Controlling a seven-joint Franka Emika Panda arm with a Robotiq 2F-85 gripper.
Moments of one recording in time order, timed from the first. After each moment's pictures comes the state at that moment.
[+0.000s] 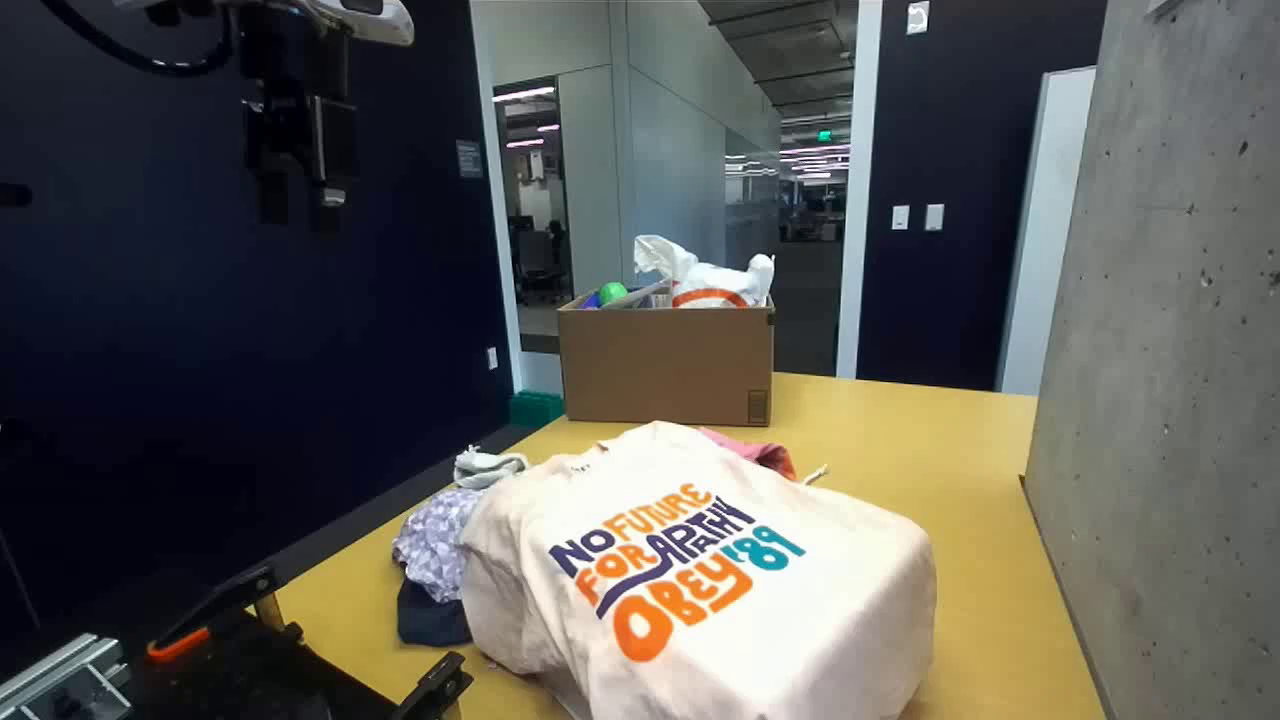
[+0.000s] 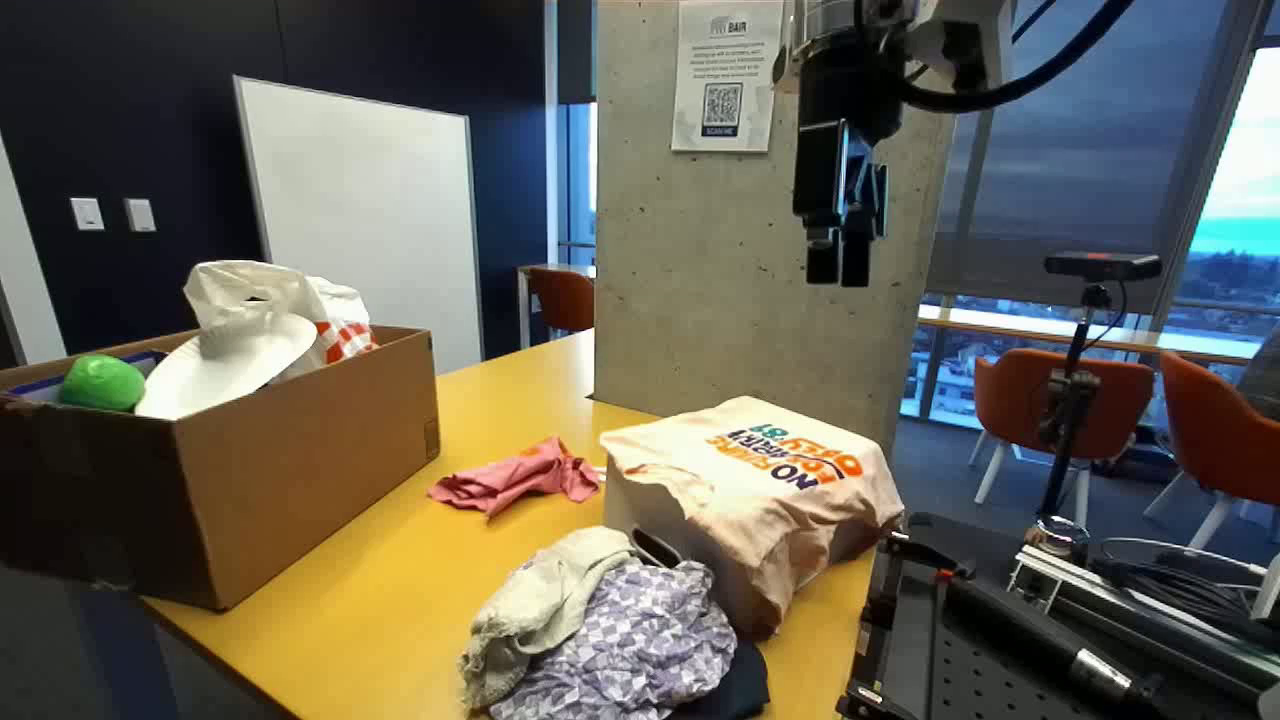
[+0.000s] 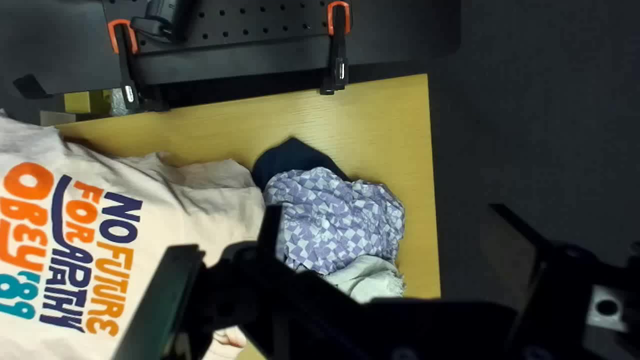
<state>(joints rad) 0.07 -0.31 0.05 -2.27 0.15 1.86 0.12</state>
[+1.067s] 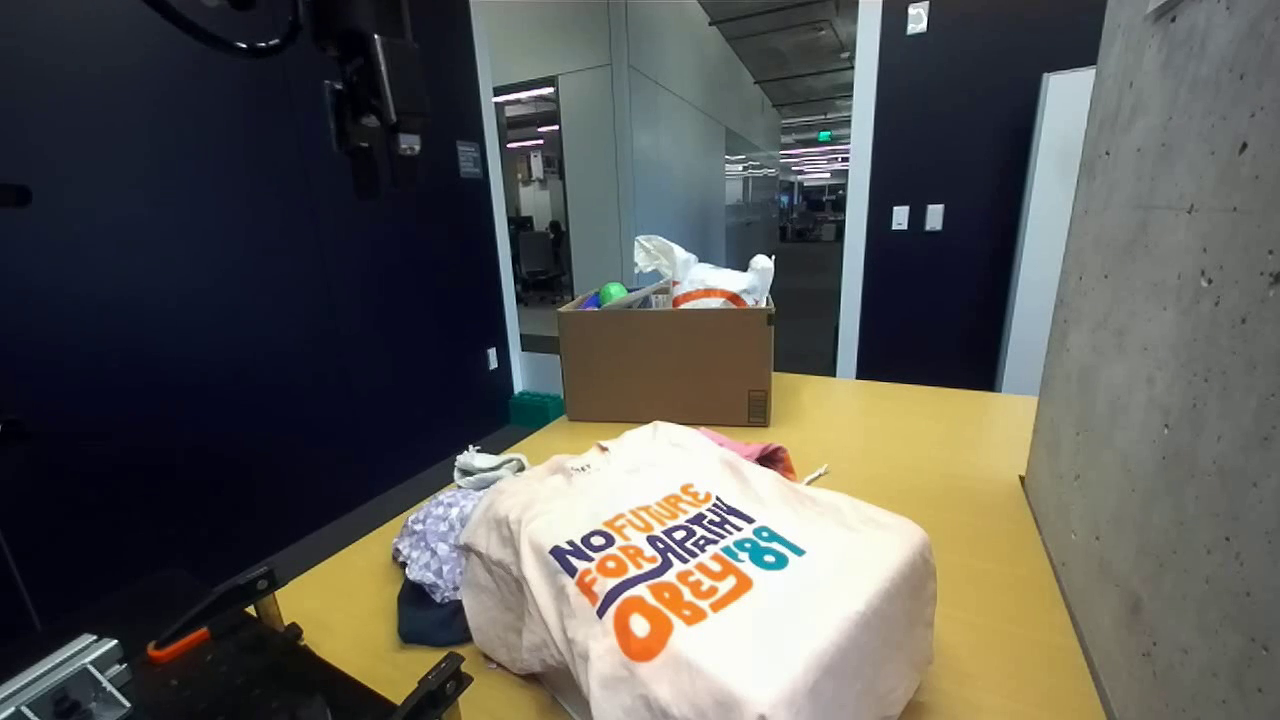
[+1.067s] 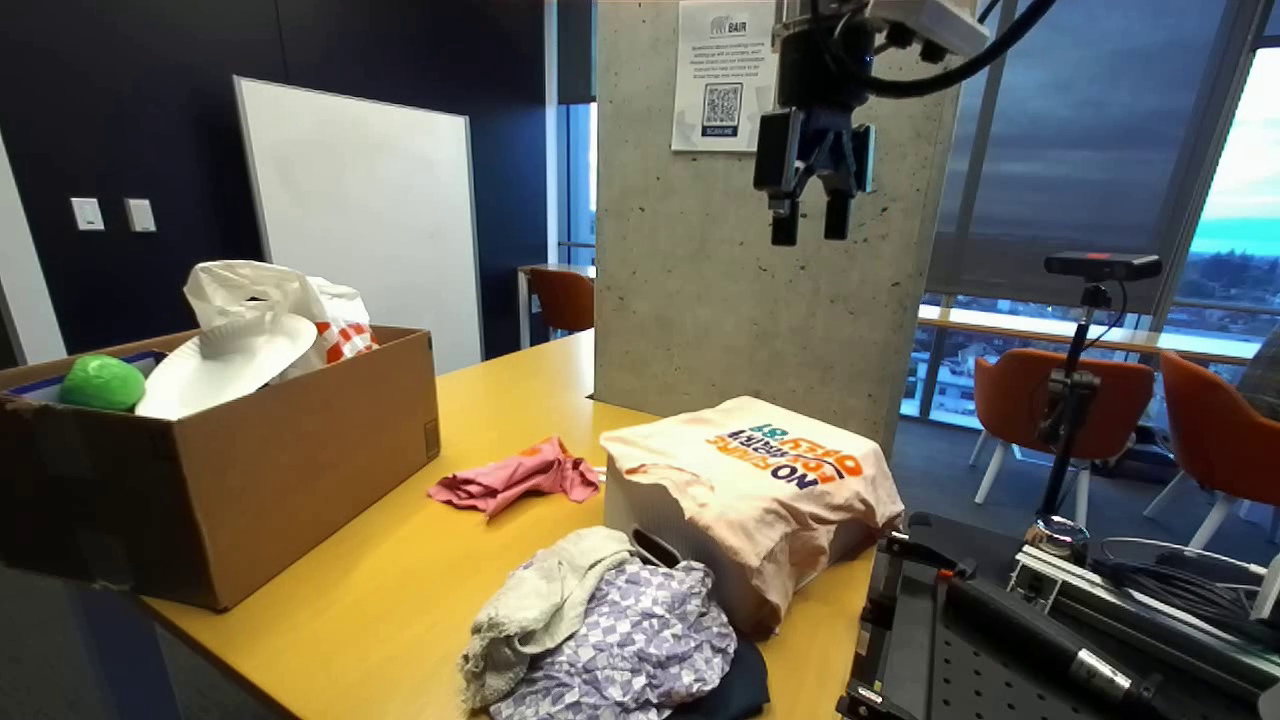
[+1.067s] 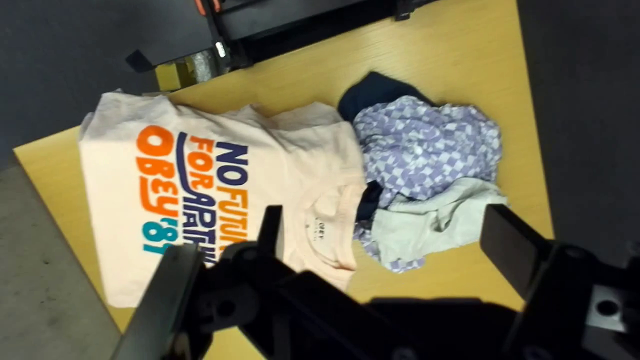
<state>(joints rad) 0.00 -0.24 0.05 -2.15 -0.05 1.86 0.32</state>
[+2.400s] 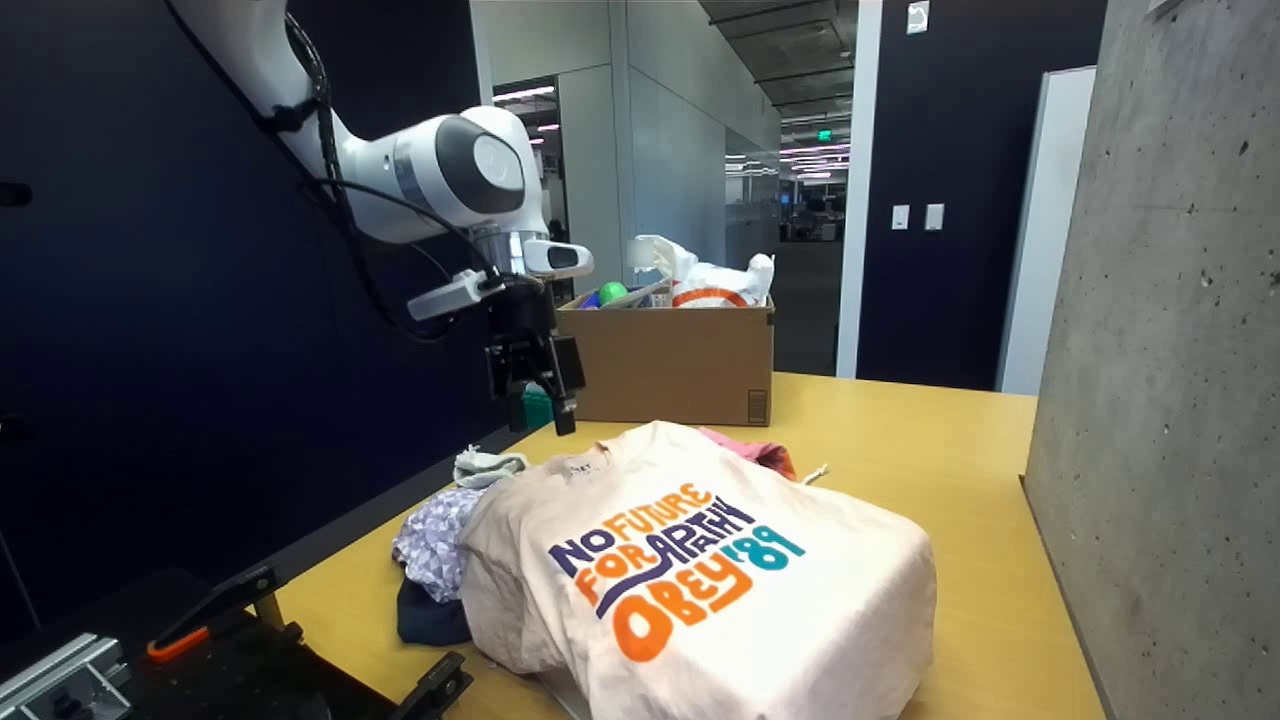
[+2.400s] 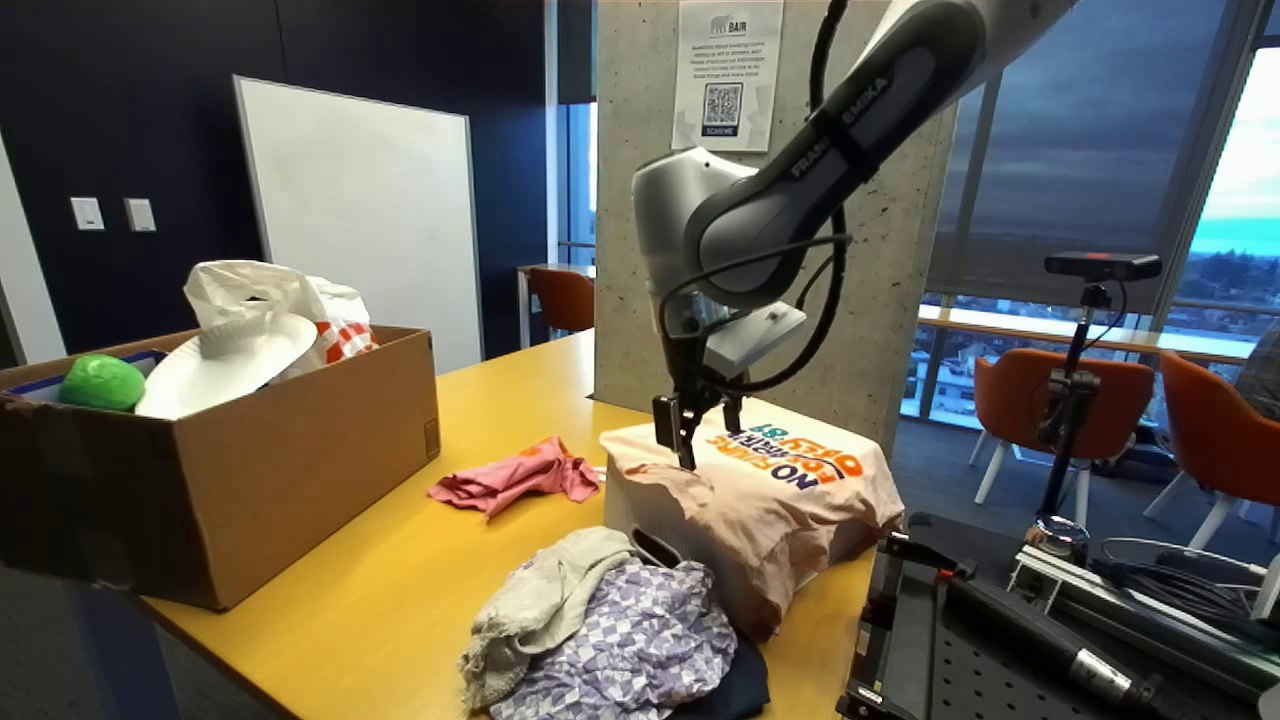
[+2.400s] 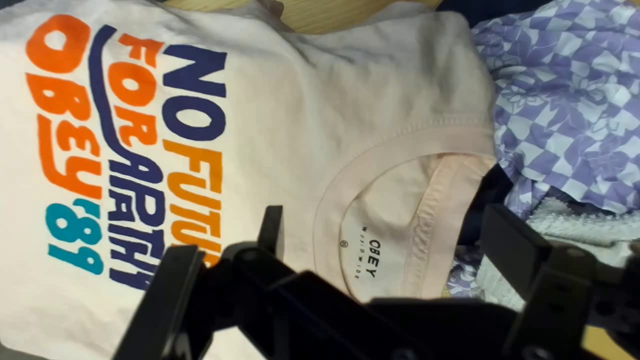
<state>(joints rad) 0.04 0.44 -0.03 -1.98 -0.28 2.28 0.42</state>
